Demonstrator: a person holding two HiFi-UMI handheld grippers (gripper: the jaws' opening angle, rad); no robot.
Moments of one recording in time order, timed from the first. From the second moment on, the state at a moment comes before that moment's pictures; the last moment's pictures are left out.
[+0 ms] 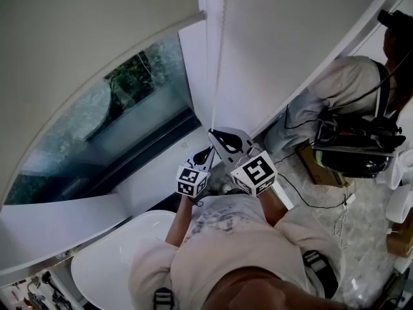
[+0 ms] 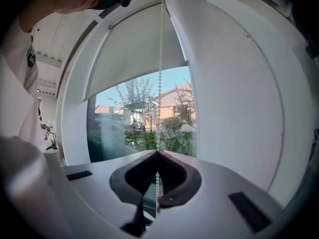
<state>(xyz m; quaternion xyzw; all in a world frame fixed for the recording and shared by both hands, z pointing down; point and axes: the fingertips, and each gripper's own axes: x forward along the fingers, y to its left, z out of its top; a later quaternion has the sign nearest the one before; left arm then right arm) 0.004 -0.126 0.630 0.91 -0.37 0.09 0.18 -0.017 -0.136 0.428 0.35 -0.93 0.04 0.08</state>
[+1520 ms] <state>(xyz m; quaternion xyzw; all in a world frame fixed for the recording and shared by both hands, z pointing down) -0.021 -0.124 0.364 0.94 -0.33 -0.04 0.03 -0.006 -0.136 0.462 0.34 -0.93 0.05 0.10</state>
